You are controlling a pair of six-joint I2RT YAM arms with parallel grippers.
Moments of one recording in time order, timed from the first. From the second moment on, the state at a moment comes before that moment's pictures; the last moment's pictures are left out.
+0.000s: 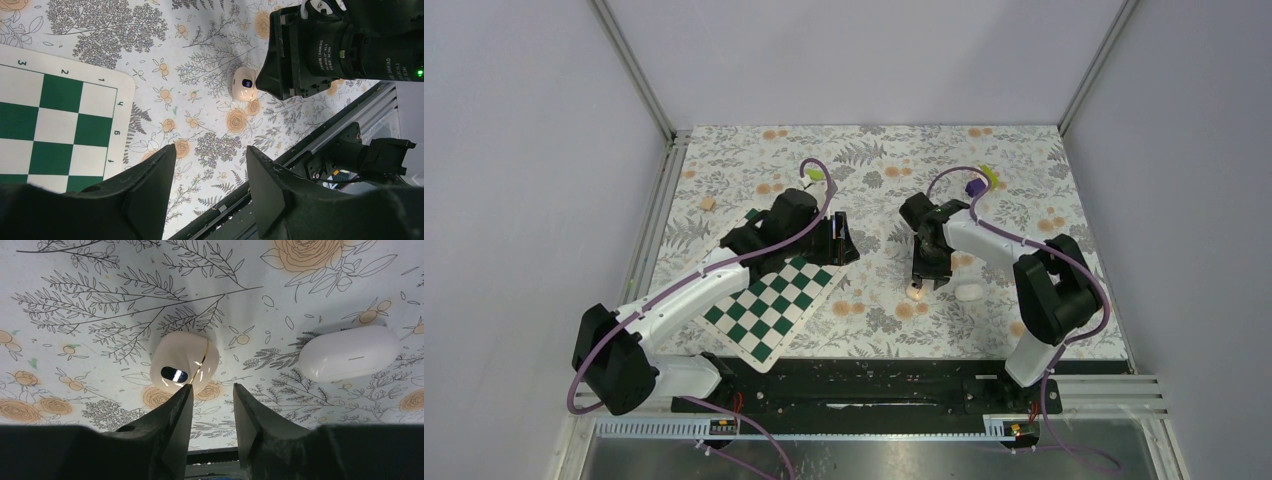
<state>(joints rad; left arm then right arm) -0.70 1.28 1.02 -0.41 0.16 -0.56 0.57 1.73 1.15 -0.91 0.11 0.68</state>
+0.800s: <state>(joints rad) -0.69 1.24 1.06 -0.48 0.09 -0.52 0.57 1.29 1.32 -0.97 0.18 0.57</state>
